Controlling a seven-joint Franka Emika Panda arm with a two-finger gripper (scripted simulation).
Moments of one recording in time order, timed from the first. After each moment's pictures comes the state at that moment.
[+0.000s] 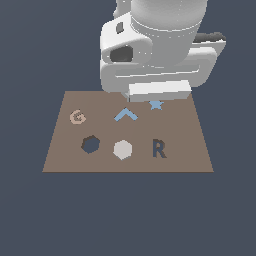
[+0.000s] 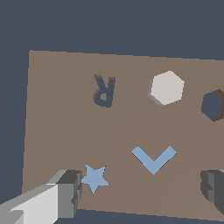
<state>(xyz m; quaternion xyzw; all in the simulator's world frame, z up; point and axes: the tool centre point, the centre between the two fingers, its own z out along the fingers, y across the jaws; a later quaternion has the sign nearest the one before) -0.001 0.051 0.166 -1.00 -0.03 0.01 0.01</state>
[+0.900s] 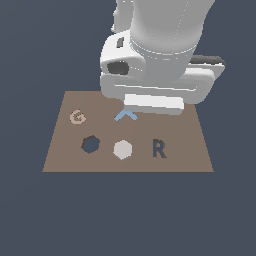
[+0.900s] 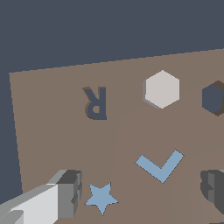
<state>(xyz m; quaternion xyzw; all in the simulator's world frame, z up) 0.015 0.050 0.150 -1.00 0.05 0.01 0.01</state>
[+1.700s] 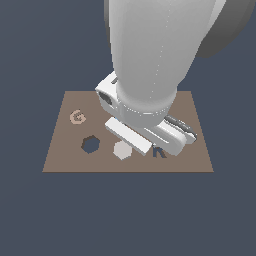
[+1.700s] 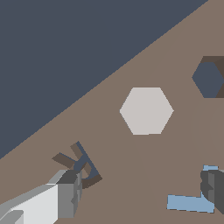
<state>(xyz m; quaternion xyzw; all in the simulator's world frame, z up) 0.062 0.028 0.097 -0.95 0.32 0.00 0.00</state>
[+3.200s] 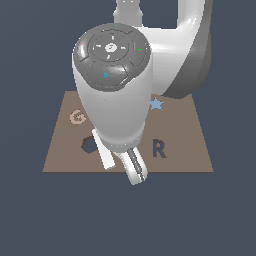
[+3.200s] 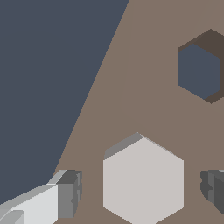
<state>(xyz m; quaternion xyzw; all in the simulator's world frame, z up) 0.089 -0.015 0.045 -0.84 0.55 0.00 0.00</state>
